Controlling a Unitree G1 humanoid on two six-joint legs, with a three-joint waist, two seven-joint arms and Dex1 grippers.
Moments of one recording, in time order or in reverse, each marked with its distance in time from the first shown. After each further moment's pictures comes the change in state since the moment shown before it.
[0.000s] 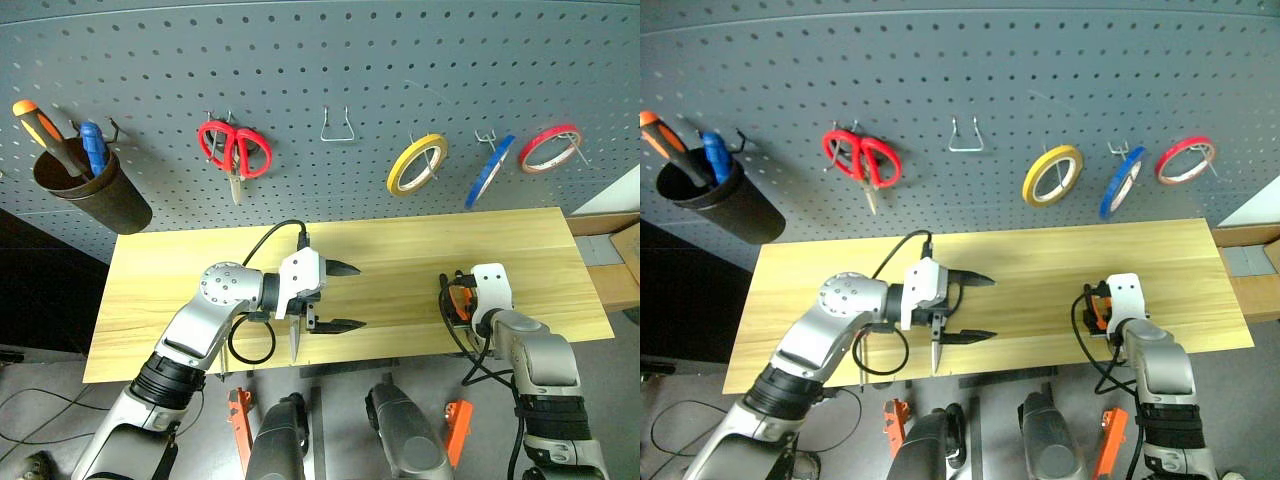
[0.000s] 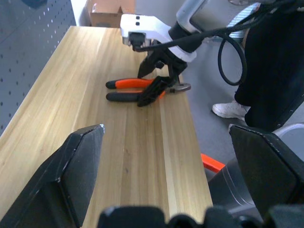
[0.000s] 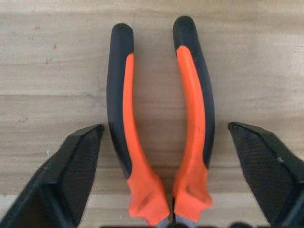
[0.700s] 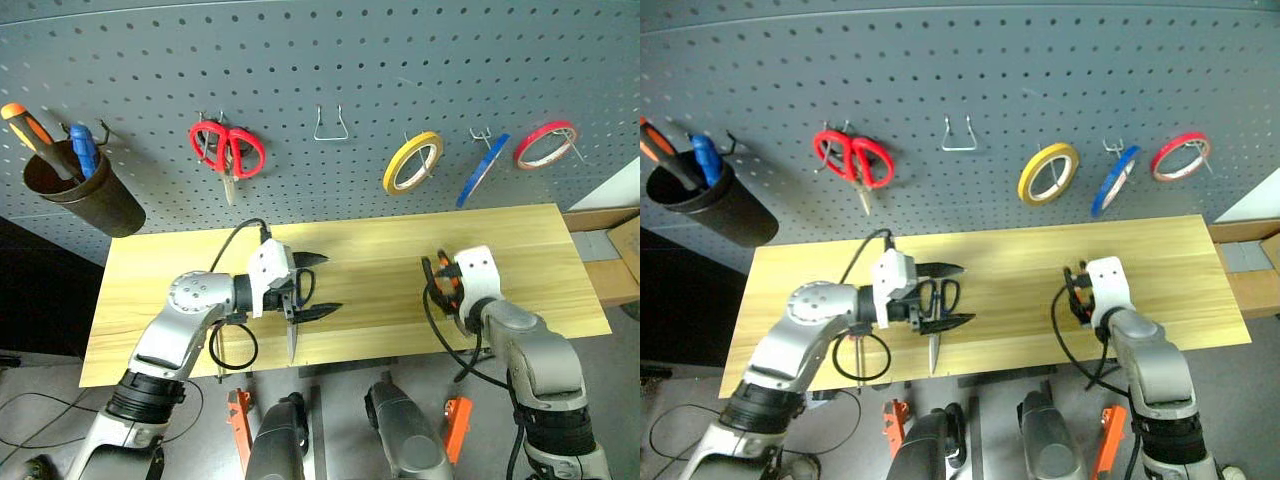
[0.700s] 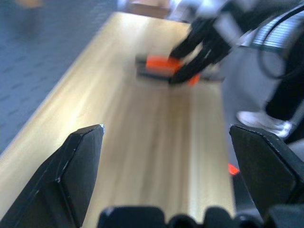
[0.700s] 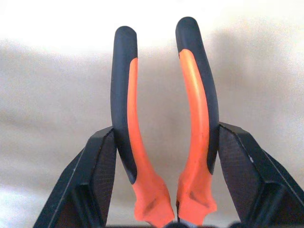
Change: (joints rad) left arm 0.120 0.043 0.180 -0.038 -0.055 0.057 0.110; right arm -0.006 0.045 0.138 -0.459 0.030 0.118 -0.048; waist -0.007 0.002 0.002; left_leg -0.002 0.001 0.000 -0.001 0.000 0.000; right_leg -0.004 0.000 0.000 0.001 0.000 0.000
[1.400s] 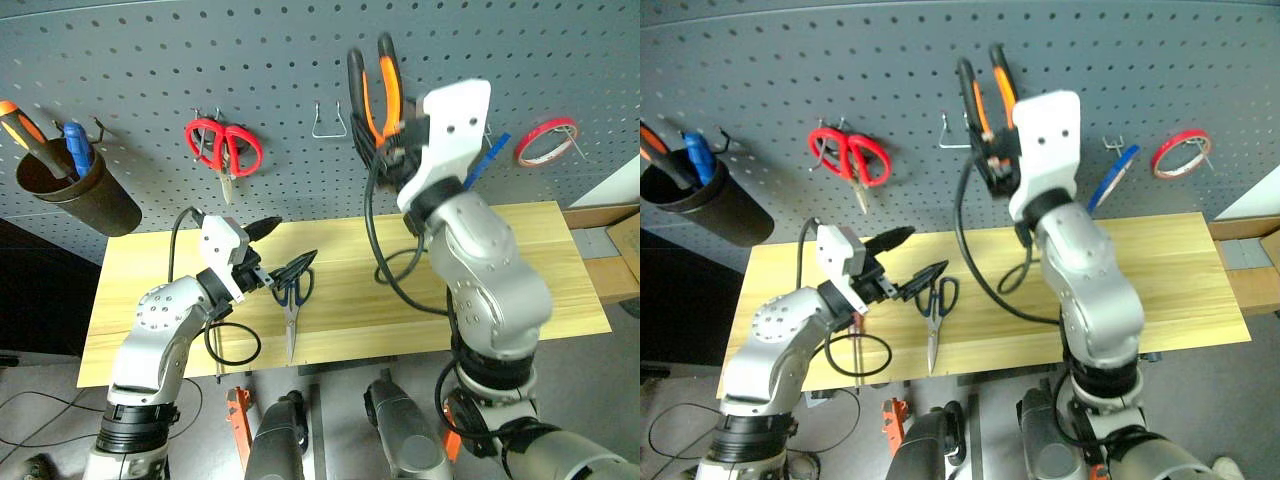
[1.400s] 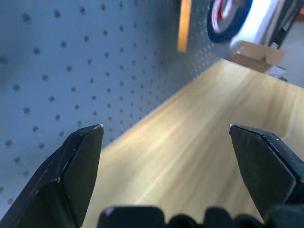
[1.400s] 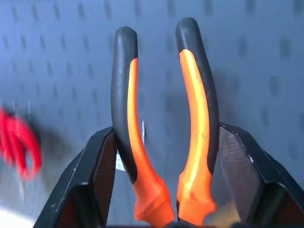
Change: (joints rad) left arm 0.077 -0.125 0.188 -0.146 -0.086 0.039 0.326; right arm -0.538 0.250 0.097 0.087 0.001 -0.396 -0.104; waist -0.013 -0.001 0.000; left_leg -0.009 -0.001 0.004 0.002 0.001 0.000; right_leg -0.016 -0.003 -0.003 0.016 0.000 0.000
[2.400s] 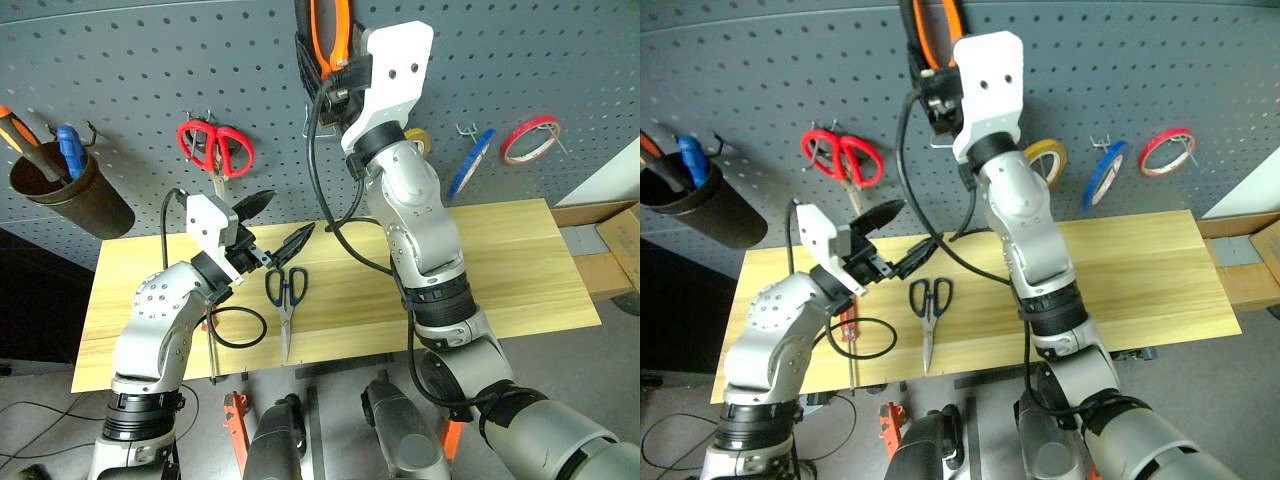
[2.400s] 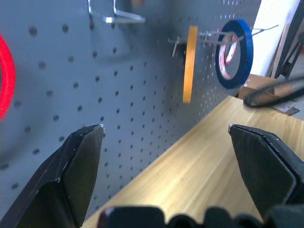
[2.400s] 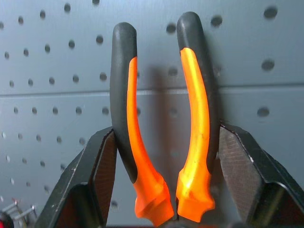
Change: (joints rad) left arm -0.039 -0.016 0.029 0.000 -0.037 -0.030 0.055; right arm -0.202 0.098 -0.014 0.616 -0.004 -0.622 -0.023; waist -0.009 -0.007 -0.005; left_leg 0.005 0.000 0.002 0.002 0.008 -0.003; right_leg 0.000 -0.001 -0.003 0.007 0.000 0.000
